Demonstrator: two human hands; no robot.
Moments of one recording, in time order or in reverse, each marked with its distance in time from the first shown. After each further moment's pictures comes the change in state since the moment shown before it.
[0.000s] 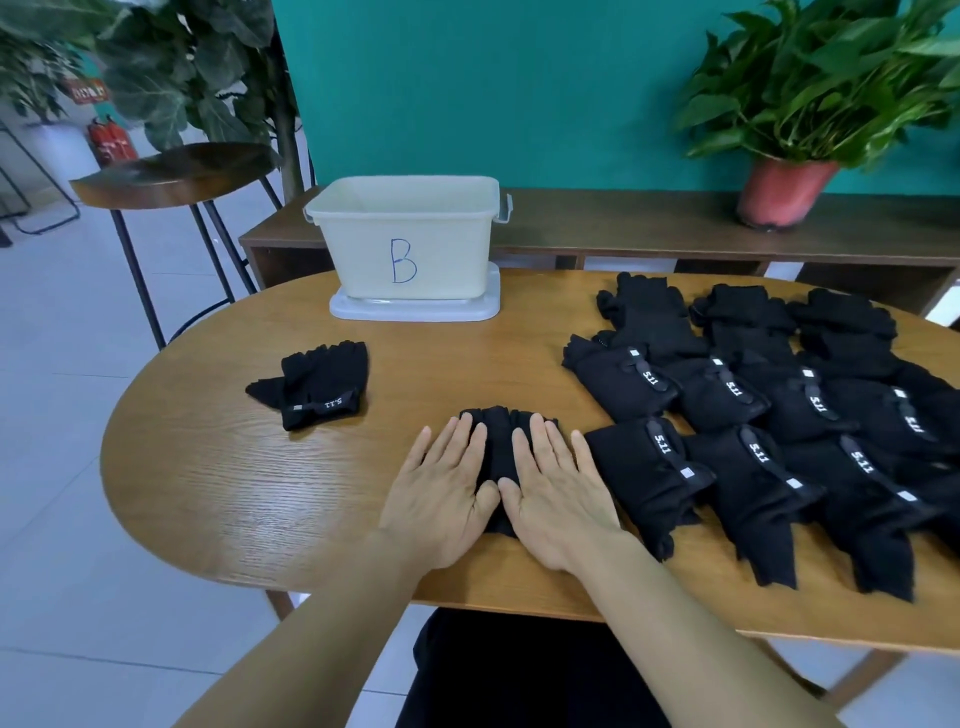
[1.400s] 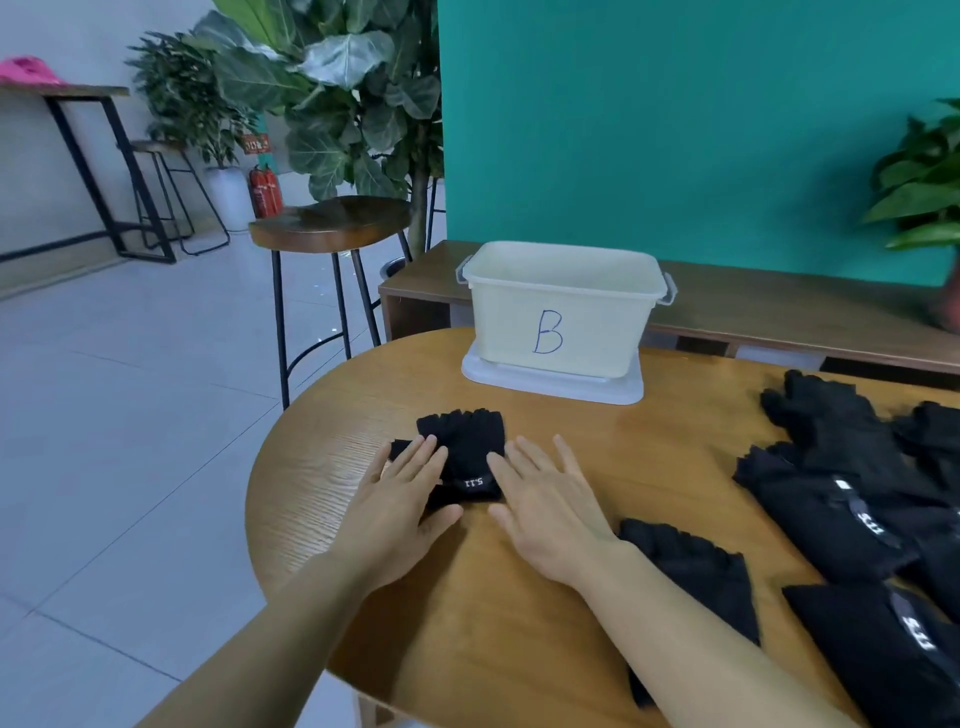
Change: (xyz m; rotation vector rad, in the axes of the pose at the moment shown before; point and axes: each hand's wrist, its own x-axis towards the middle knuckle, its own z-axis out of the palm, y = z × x) left_hand -0.015 -0.195 -0.033 -0.004 0.167 -0.207; right_hand 0.115 -0.124 -0.052 -0.026 0.216 -0.415
